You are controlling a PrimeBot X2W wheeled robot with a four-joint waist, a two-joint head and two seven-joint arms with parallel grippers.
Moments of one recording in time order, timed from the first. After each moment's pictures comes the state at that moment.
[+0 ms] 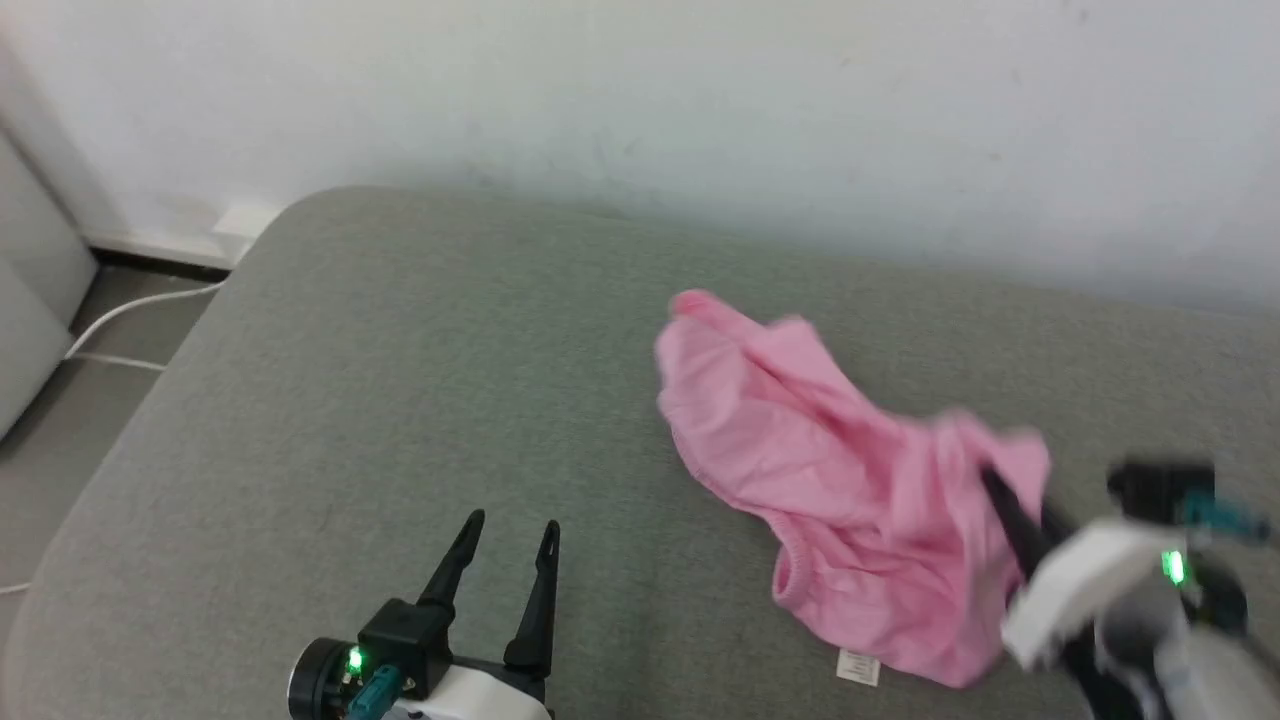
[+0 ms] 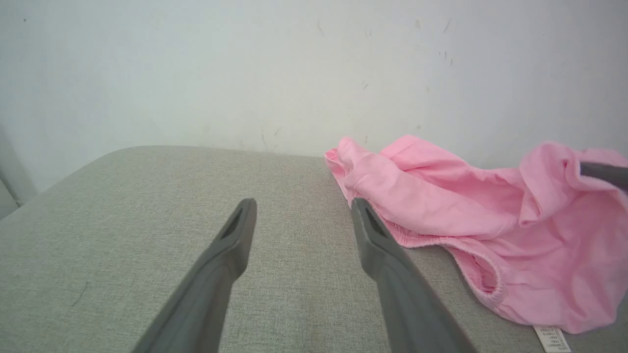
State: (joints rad) left arm 0.04 0.05 -0.21 0.14 -0.13 -0.05 -0.26; right arm -0.22 -0.27 0.19 0.33 0.58 0.13 0.06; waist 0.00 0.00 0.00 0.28
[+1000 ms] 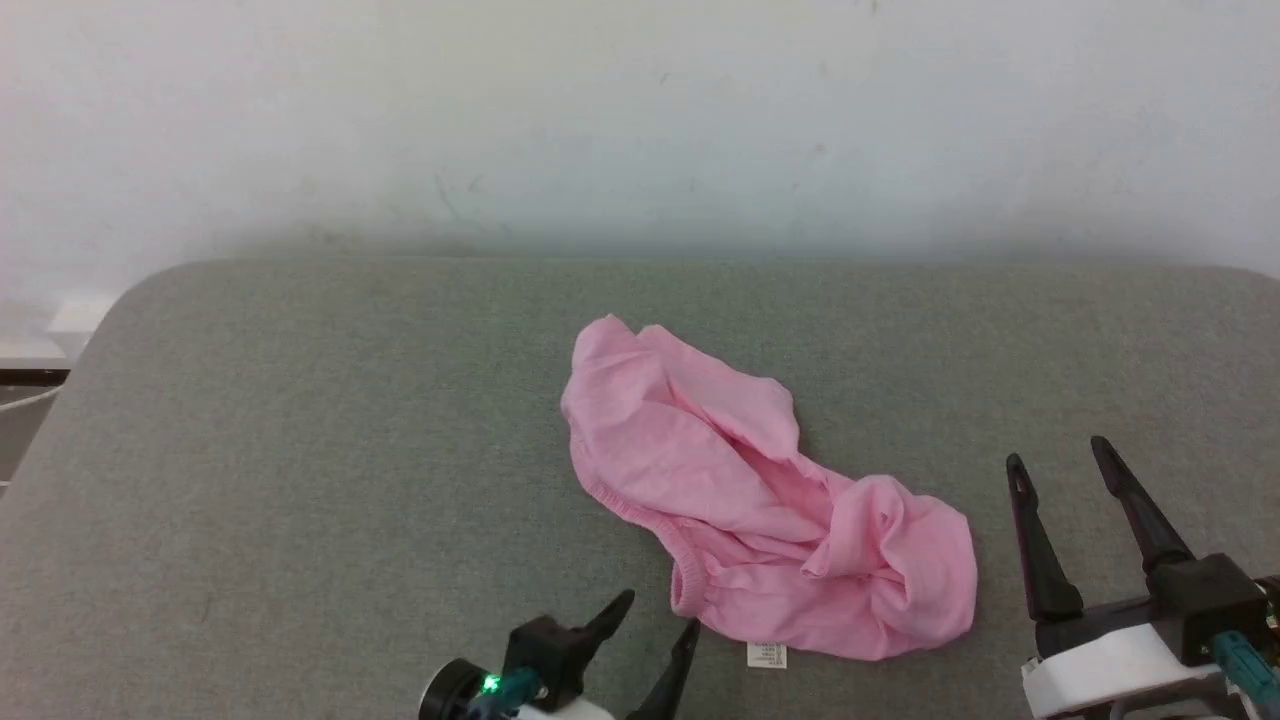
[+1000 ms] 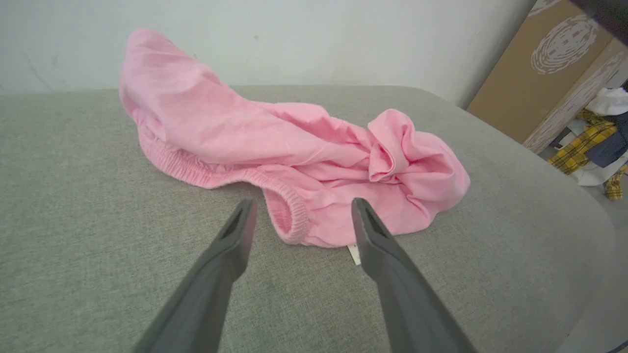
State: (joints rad) left arm 0.02 0.07 -0.43 0.24 -0.22 -0.12 -0.13; right arm 0.08 -0.11 -0.03 -0.03 -0.03 0.13 -0.23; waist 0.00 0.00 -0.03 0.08
